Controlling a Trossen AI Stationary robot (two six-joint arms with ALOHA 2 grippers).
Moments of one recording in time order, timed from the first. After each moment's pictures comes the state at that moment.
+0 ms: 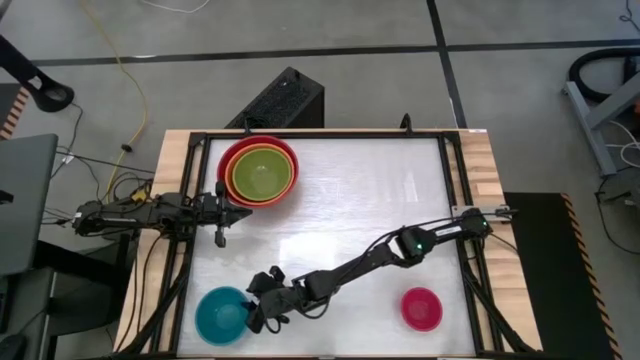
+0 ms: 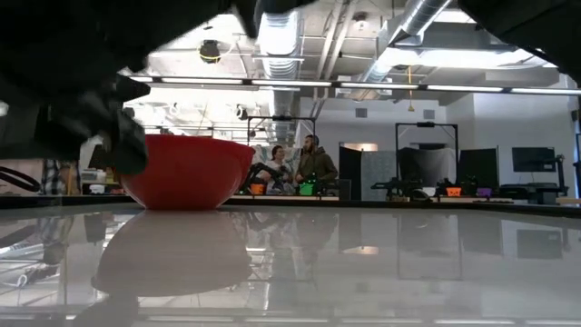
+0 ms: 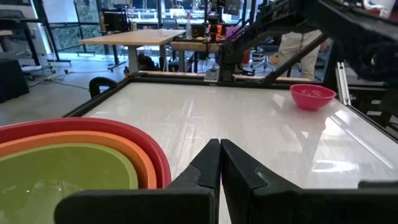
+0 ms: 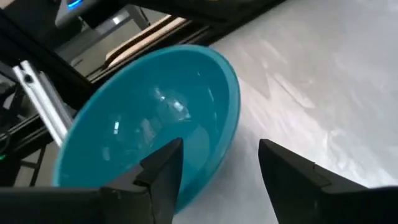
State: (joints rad) left arm -0.02 0.02 0.01 0.04 -0.14 -0.03; right arm 0.39 2.66 2.33 -0.12 0.38 0.72
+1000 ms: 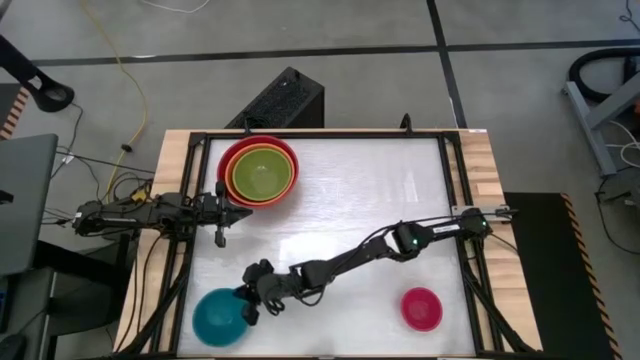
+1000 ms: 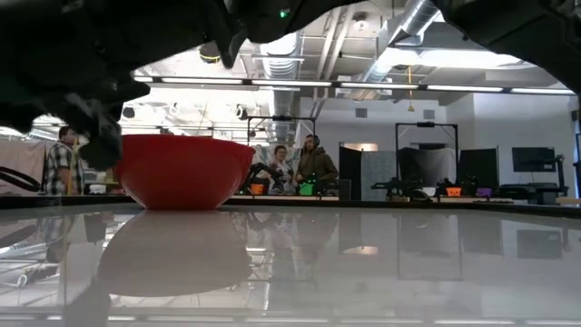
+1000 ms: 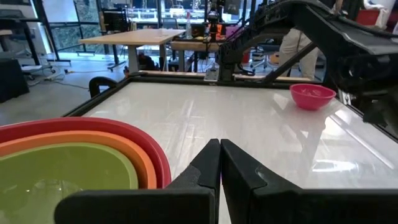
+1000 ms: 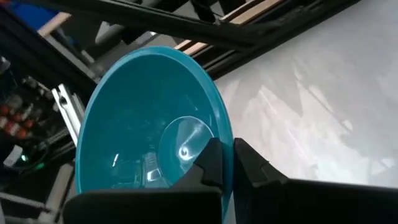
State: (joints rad) left arm -0.02 0.02 0.01 0.04 -0.14 -0.03; right arm 0.33 2.67 2.33 0.05 0.23 0.65
